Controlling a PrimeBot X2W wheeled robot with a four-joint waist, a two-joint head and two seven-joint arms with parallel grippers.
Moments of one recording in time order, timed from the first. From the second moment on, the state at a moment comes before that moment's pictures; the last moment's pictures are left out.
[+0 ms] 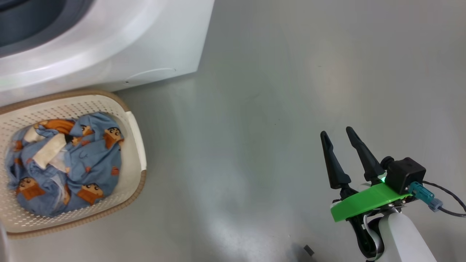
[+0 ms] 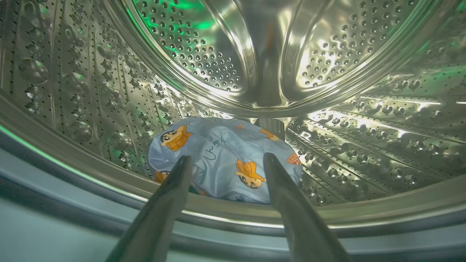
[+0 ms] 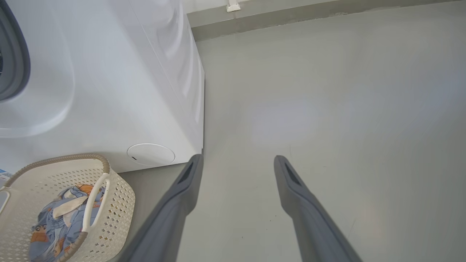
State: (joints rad) left arm -1.37 0.28 -0.03 1.11 -0.26 0.14 -0.07; right arm -0.28 -0.04 0.07 0.25 0.28 0.13 -0.25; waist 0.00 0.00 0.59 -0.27
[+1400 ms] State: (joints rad) left arm -0.30 0.03 -0.04 0.54 -0.38 -0.01 -0.26; right arm 0.00 -0.06 -0.02 0.20 0.12 0.13 -0.25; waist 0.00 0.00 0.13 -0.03
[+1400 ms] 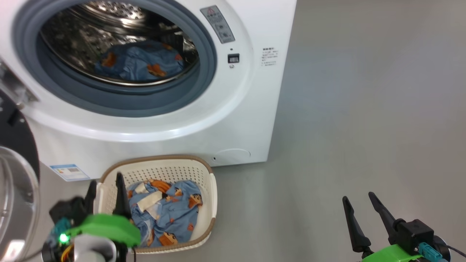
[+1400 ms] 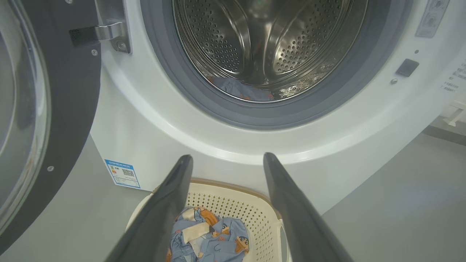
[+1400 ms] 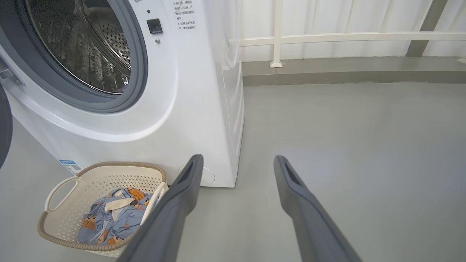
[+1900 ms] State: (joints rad) left arm 0.02 0.03 -0.05 0.22 -0.34 0.00 -0.26; right arm 0.07 -0.06 -0.01 0.17 0.10 0.13 -0.25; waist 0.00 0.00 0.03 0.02
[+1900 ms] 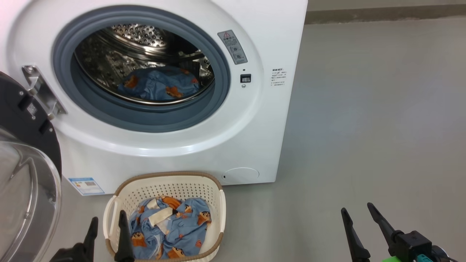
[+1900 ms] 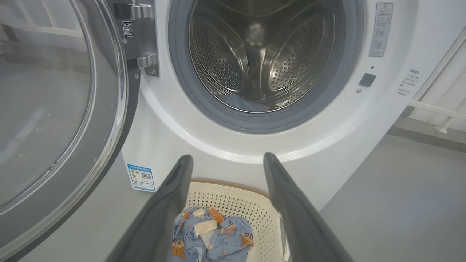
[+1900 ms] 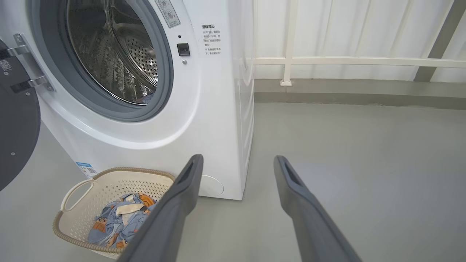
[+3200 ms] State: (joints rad) left arm 0.08 0.04 -0.03 0.12 -0.33 -0.02 -0.26; right arm 0.11 -0.06 0.00 0.15 0.07 0.13 -0.25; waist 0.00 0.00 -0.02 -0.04
